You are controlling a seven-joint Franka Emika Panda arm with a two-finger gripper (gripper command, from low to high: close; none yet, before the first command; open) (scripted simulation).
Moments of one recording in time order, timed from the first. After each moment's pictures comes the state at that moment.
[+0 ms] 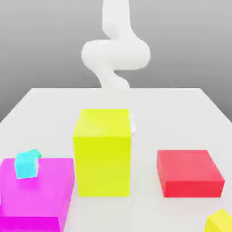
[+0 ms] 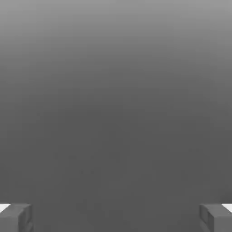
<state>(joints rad) 0.01 -0.71 0.02 -2.29 0.00 2.32 0.80</state>
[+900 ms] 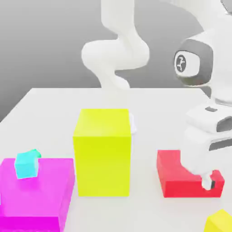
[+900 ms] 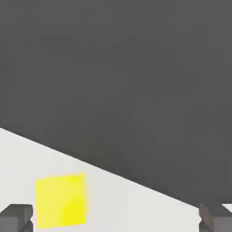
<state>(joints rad) 0.22 0.28 0.20 -2.18 -0.13 2.54 0.87</state>
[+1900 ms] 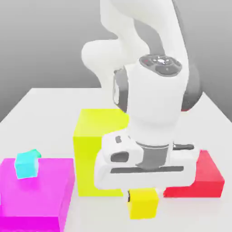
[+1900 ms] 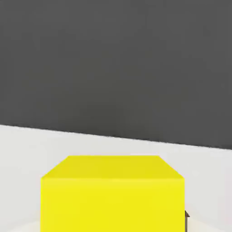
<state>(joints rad) 0.01 0.11 -0.04 -2.37 -0.09 2.48 0.87</state>
